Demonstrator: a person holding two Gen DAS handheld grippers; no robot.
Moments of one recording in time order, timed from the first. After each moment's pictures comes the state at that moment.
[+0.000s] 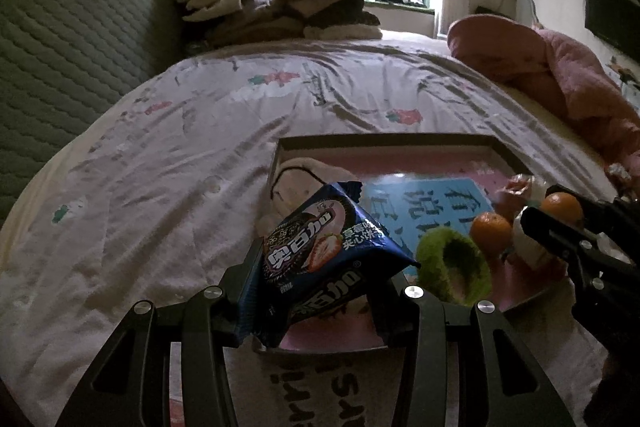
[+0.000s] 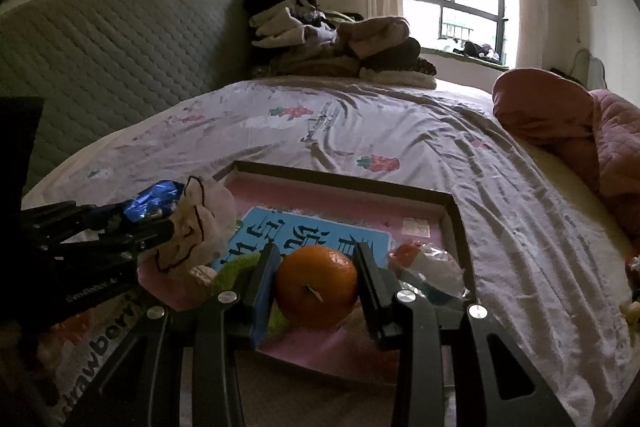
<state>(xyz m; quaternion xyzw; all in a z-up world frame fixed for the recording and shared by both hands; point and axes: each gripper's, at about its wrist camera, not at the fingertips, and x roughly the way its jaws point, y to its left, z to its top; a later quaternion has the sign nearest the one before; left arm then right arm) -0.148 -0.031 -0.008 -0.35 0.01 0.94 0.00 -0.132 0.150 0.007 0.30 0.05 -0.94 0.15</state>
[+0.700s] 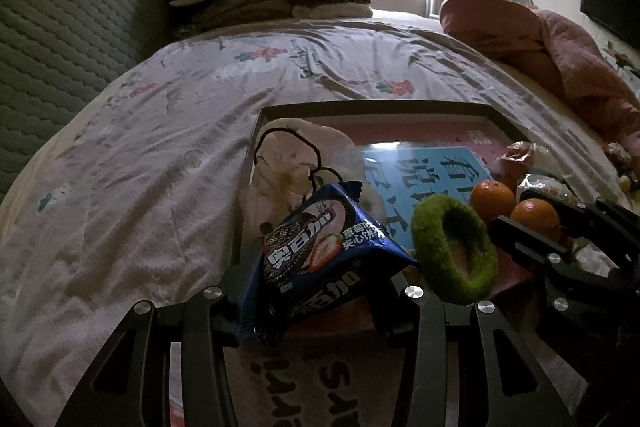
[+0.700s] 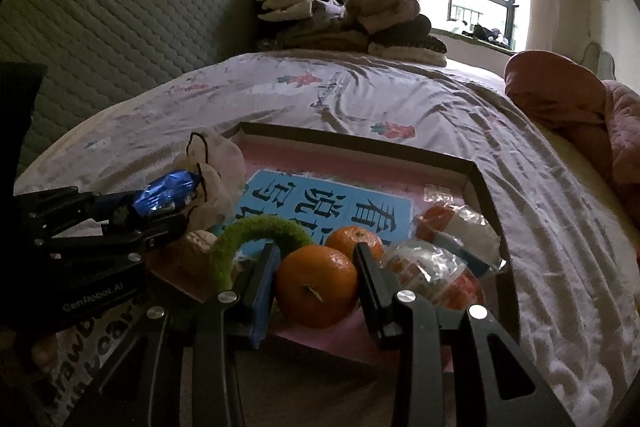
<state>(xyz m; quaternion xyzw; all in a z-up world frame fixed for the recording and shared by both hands) -0.149 -0.021 -0.030 -0.38 0.02 0.92 0.01 -0.139 0.138 -0.022 0.33 0.06 -0.93 0.15</state>
